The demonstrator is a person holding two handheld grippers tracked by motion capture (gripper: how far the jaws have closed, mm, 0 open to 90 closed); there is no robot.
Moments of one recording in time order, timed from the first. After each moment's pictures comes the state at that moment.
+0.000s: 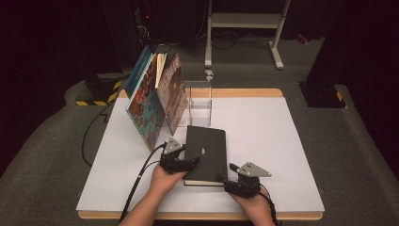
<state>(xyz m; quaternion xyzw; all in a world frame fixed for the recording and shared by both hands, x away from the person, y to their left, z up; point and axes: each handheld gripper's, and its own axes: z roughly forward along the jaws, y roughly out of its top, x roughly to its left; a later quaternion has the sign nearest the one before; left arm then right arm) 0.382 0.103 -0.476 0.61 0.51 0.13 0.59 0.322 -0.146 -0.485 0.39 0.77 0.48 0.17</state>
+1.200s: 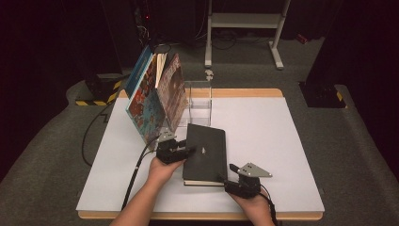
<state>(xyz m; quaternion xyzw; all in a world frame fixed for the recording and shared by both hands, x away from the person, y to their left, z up) 0.405 0.117 -0.466 0.58 0.53 0.07 0.62 0.321 -0.148 -0.487 0.39 0.76 0.49 0.16</state>
